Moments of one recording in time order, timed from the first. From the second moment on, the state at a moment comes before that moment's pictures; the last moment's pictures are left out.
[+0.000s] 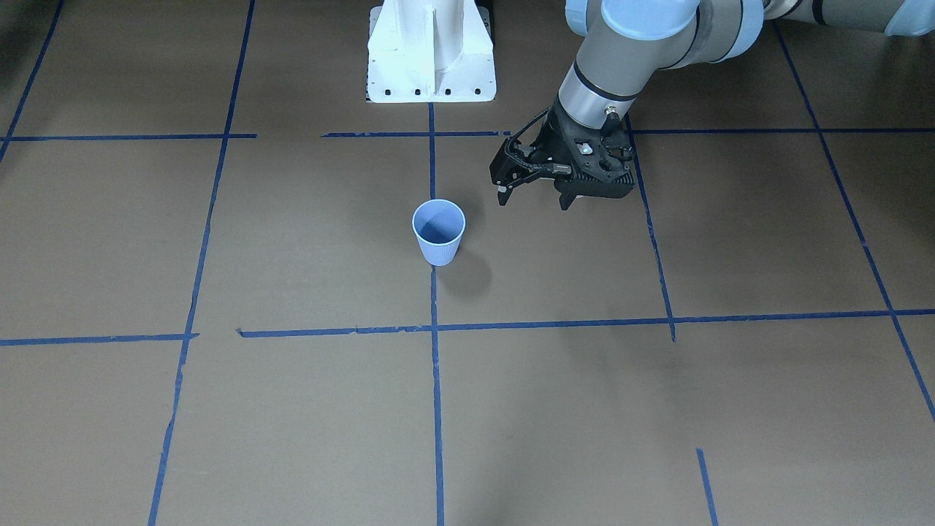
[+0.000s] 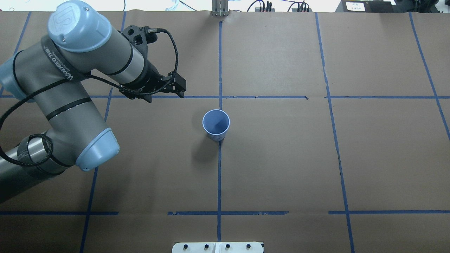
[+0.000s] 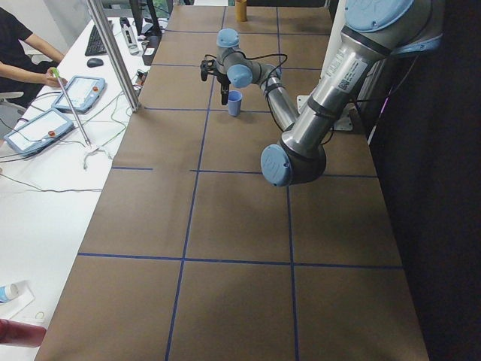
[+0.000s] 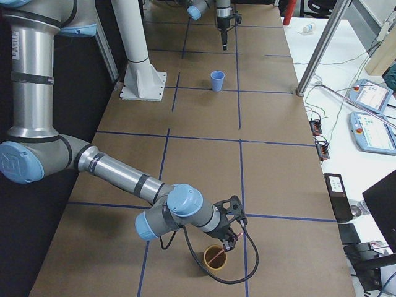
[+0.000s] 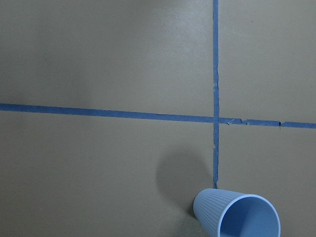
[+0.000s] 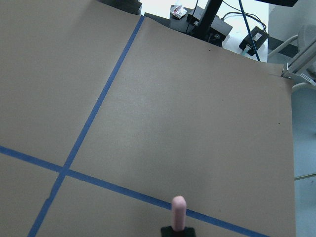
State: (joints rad) left arm -0.74 -2.18 -1.84 -1.64 -2.07 -1.20; right arm 1.74 -1.68 1.36 -0.65 2.24 -0.04
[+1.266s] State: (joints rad) left arm -0.74 -2.17 -1.86 -1.65 -2.06 -1.20; right arm 1.90 -1.68 1.80 -0.87 2.28 0.19
